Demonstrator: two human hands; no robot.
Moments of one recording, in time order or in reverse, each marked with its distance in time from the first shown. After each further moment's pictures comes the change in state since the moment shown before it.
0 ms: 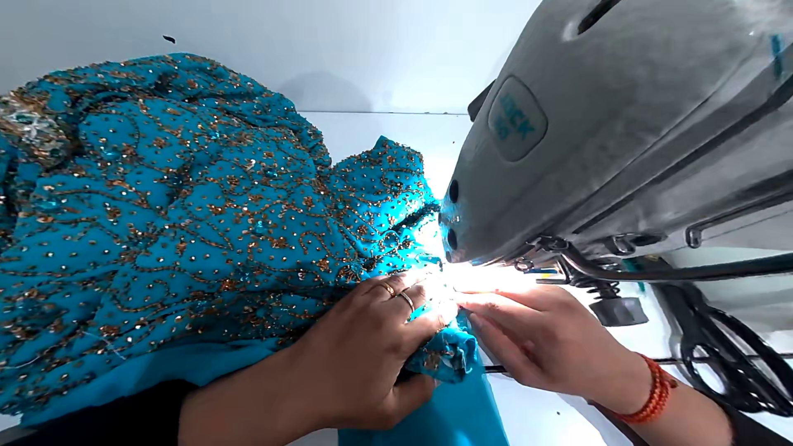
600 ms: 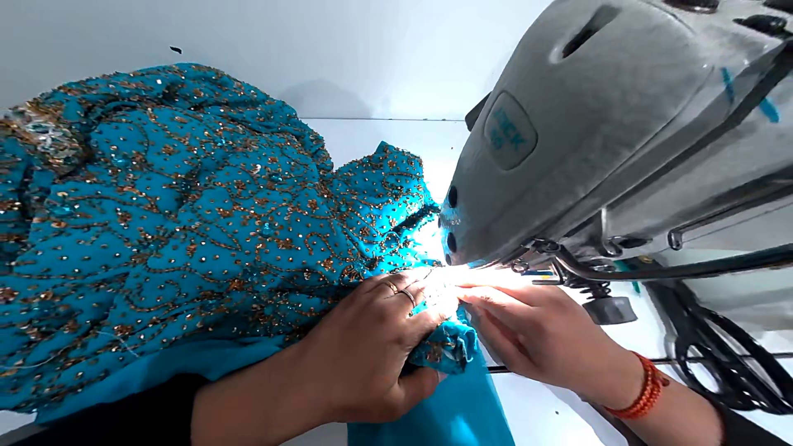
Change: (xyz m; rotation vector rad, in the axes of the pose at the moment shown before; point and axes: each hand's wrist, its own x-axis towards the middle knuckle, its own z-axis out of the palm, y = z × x) left_hand 0.005 -0.002 -0.002 -0.031 -0.027 -0.023; right_hand 0.002 0.000 0.002 -0.096 -0.001 0.030
